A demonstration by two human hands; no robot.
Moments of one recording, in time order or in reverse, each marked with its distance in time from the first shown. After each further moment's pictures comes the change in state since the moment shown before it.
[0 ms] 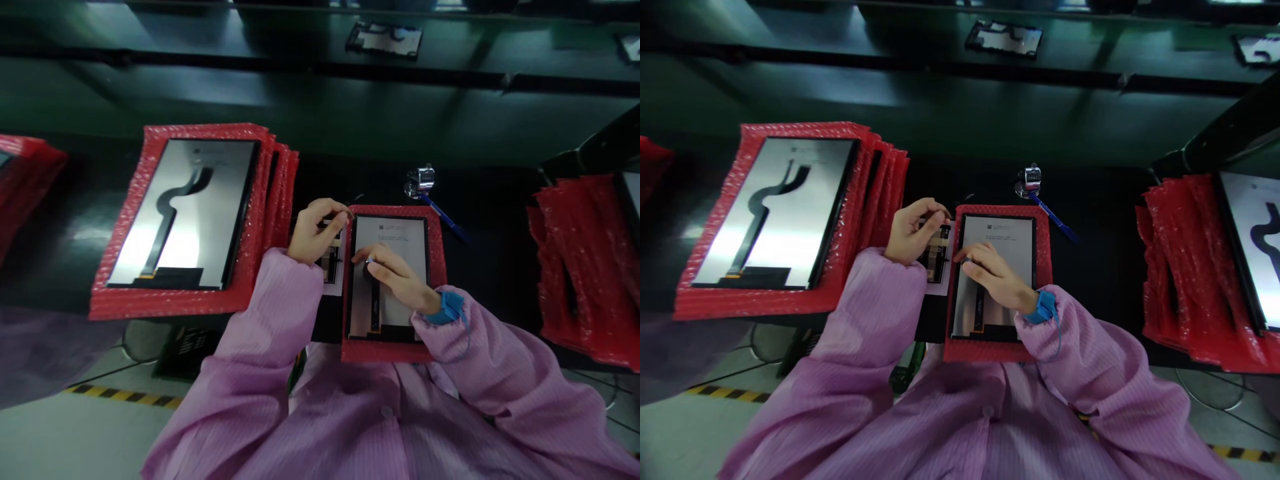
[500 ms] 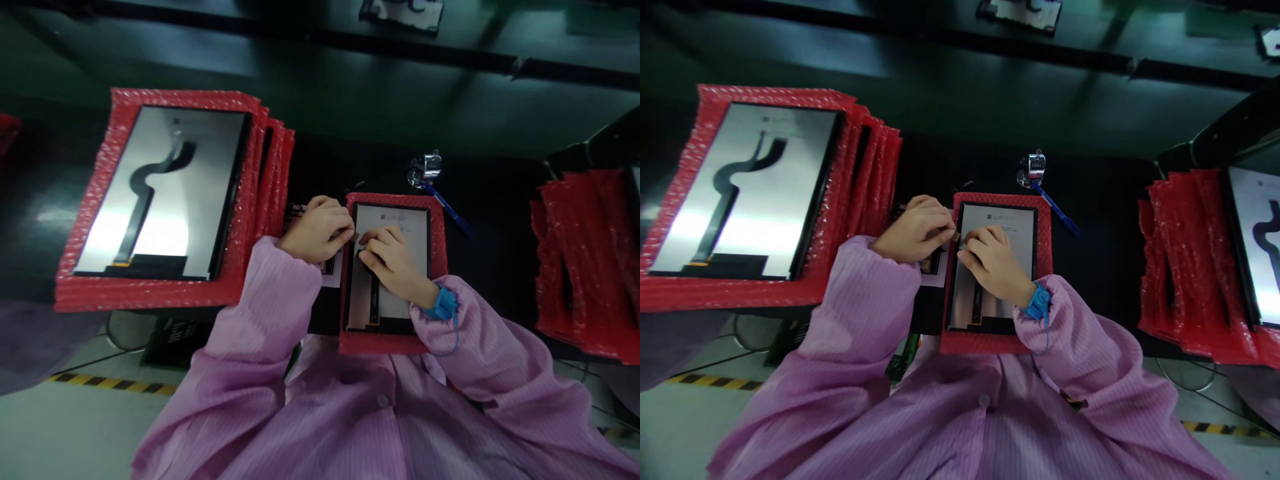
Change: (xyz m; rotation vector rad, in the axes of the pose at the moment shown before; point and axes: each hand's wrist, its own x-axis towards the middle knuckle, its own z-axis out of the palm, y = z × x) left_hand -0.004 -0.001 -0.008 0.362 -0.479 0.132; right_hand 0.005 0.005 0.004 -0.551 0.076 -0.058
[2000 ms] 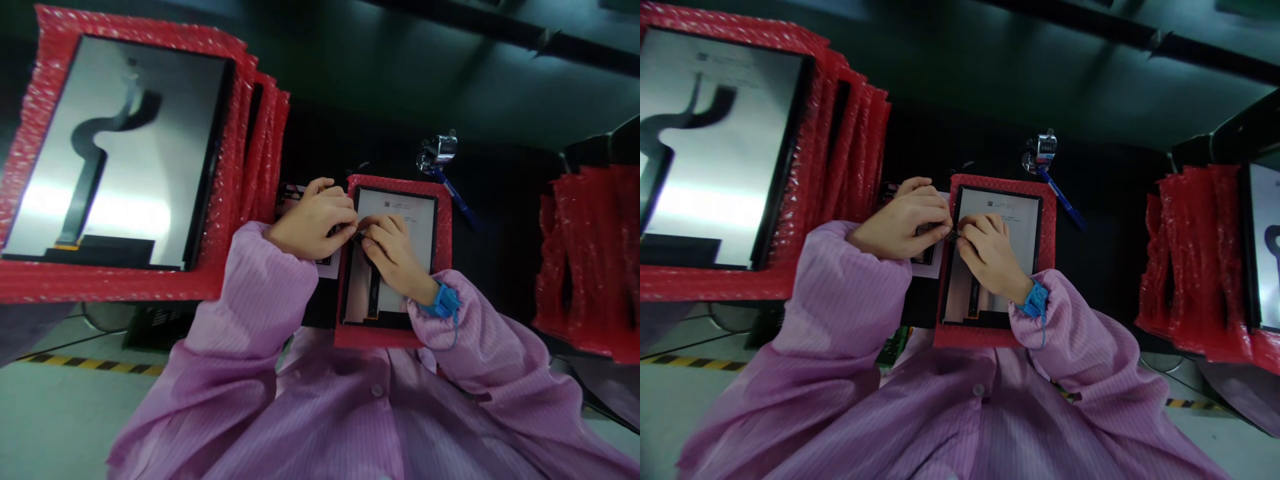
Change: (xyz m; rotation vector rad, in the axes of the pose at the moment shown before) left_hand -0.005 0.013 -0.008 0.021 -0.062 0.044; right_hand 0.004 -0.006 0.004 -0.019 0.026 0.061
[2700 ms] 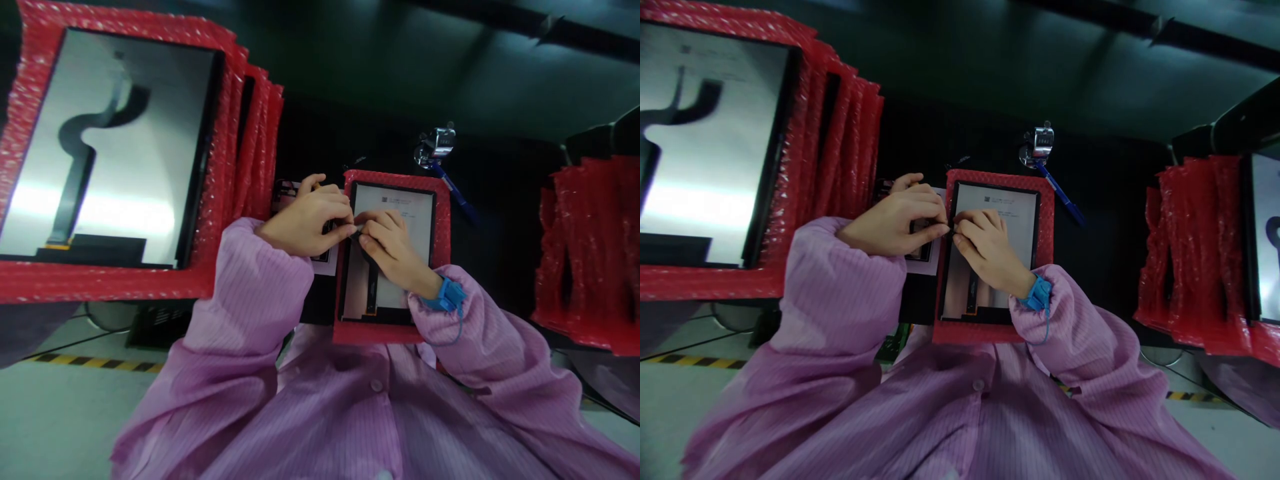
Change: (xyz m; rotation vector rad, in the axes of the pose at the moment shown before) left_hand -0.001 0.001 -0.001 -0.100 -0.024 -0.069; right_hand 0.000 0.004 -0.006 0.042 -0.079 -0.006
